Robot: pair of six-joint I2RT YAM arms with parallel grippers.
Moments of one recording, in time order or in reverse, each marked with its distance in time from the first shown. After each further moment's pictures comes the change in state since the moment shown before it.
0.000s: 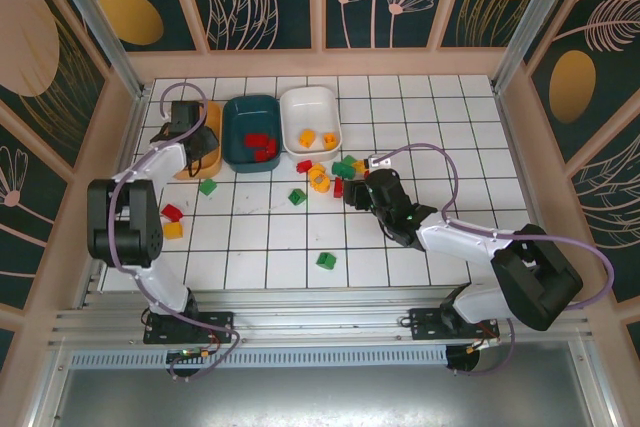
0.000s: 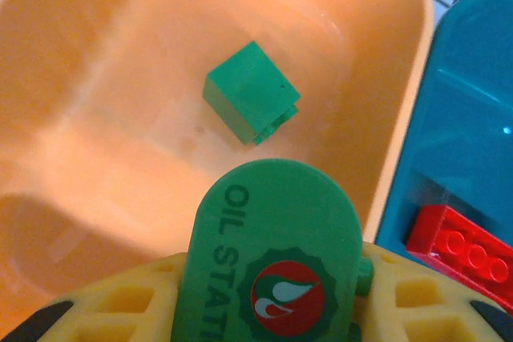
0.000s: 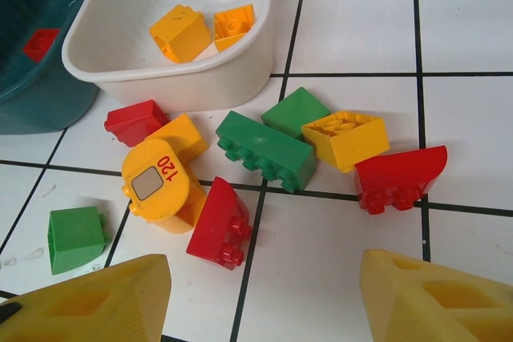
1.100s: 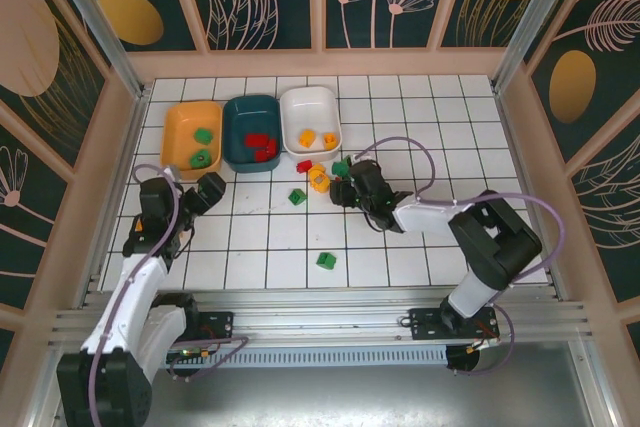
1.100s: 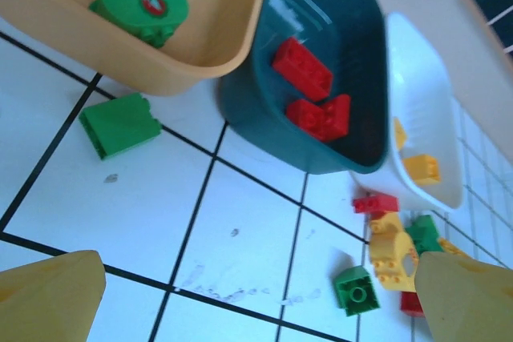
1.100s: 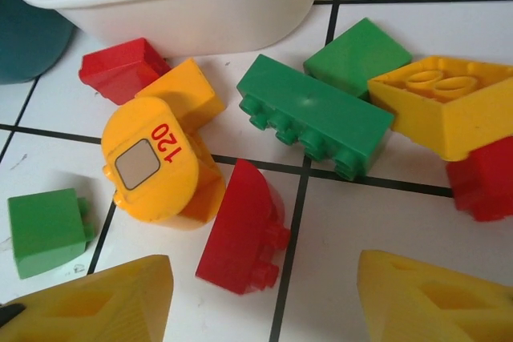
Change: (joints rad) left arm 0.032 -0.983 -0.741 0.095 0.346 -0.146; right arm -0.028 0.303 0.156 0.002 -0.140 0.023
